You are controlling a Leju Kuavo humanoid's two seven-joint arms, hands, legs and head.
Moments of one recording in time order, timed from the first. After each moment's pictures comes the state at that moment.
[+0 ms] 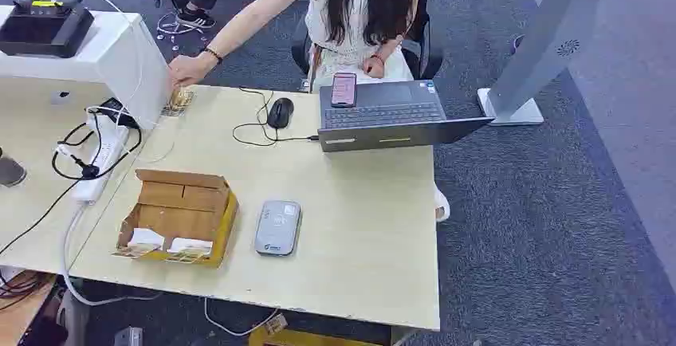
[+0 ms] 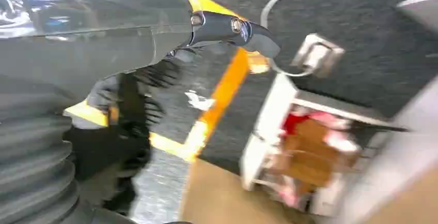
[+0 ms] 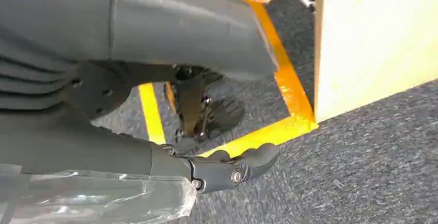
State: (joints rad) left arm 0.03 0.02 0.22 -0.34 0.44 -0.21 -0.30; right arm -0.15 0.19 -0.90 -0.28 0.38 -0.08 -0.23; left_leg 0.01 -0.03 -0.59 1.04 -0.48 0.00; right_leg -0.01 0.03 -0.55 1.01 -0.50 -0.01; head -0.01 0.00
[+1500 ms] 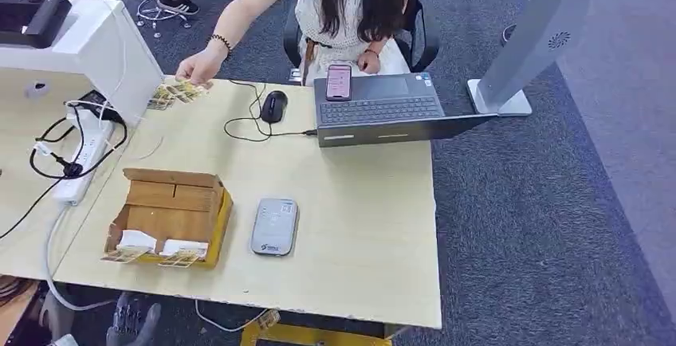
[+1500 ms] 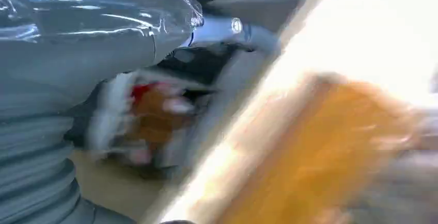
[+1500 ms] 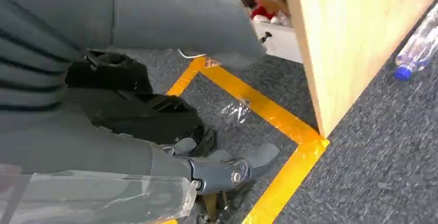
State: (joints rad) left arm 0.12 -0.27 0.68 -0.95 0.19 -0.46 -0.53; right arm -0.24 0.30 -1.47 -0.21 0.40 -0.01 -0.33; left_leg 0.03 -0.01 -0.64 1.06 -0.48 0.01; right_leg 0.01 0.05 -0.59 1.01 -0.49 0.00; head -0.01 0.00
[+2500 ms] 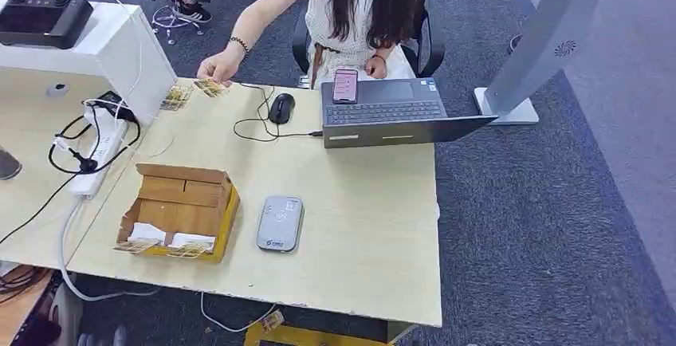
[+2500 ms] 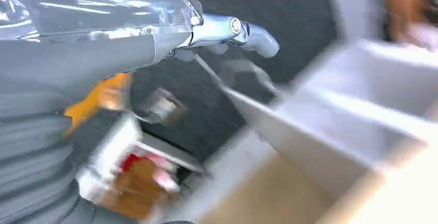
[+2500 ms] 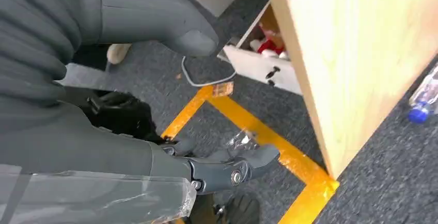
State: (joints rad) left arm -0.07 -0.13 1.00 -0.48 0.03 -0.40 -0.70; right arm -0.30 0.32 -1.37 -0.20 0.27 -0.03 -0.30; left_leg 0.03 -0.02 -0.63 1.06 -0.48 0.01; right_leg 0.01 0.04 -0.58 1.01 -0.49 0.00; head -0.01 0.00
